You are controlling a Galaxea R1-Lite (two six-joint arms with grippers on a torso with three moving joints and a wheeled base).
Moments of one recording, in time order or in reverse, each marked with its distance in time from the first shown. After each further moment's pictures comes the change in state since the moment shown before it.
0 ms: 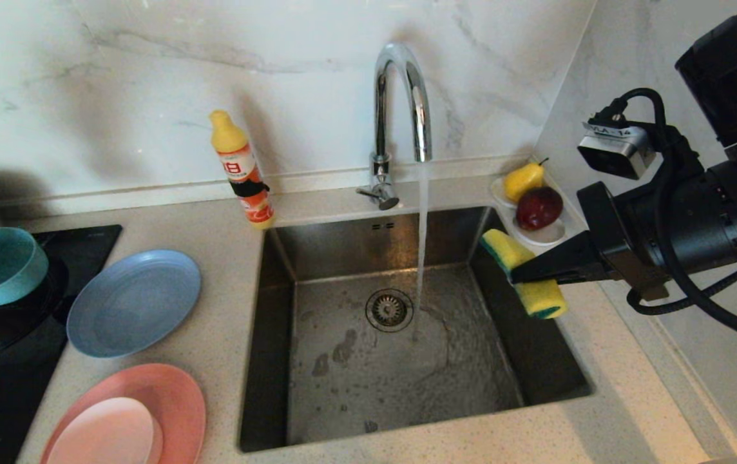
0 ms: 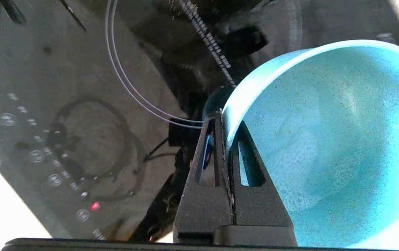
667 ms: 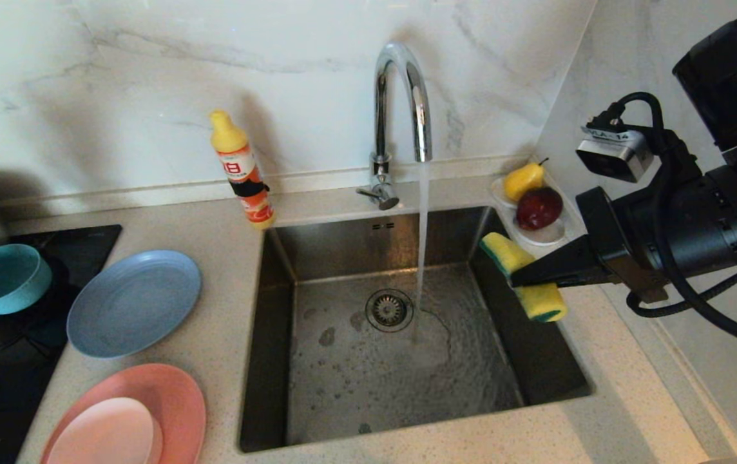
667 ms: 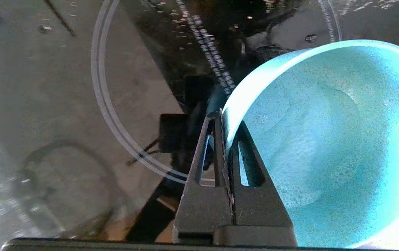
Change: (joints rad) left arm 0.050 0.221 -0.169 0.005 -0.032 -0.035; right arm -0.001 0.001 0.011 -0.001 0.000 -0.013
